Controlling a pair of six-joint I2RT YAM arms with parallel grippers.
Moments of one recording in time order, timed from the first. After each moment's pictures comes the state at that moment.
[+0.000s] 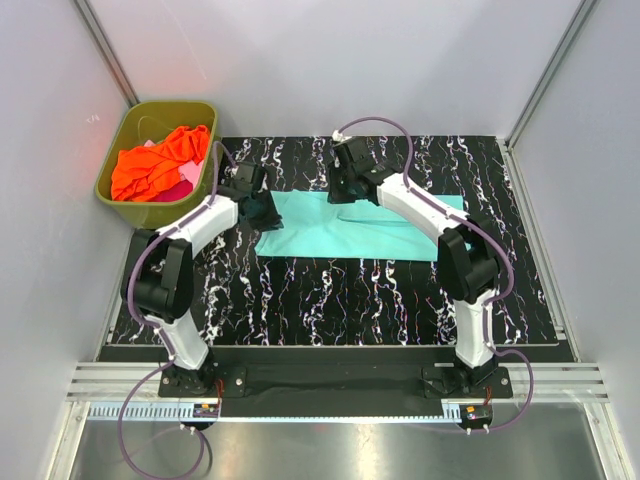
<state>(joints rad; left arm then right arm) -0.29 1.75 1.25 -0.48 0.09 -0.64 0.58 2.03 1.76 -0.51 0.05 0.40</state>
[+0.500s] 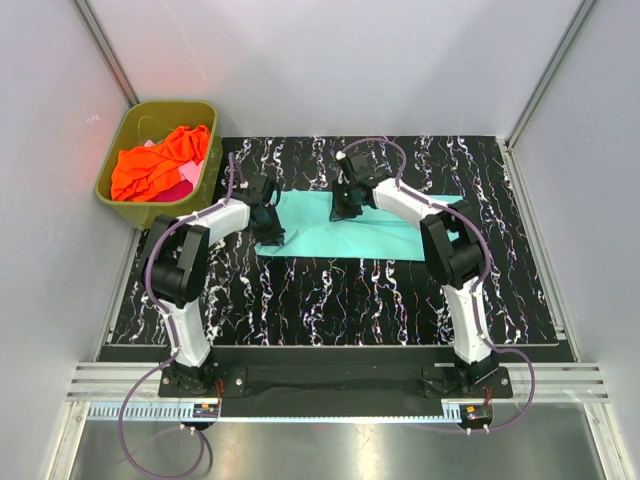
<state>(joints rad) -0.33 1.89 1.23 -0.48 0.05 -0.64 0.53 2.18 1.73 -0.46 -0.16 0.43</state>
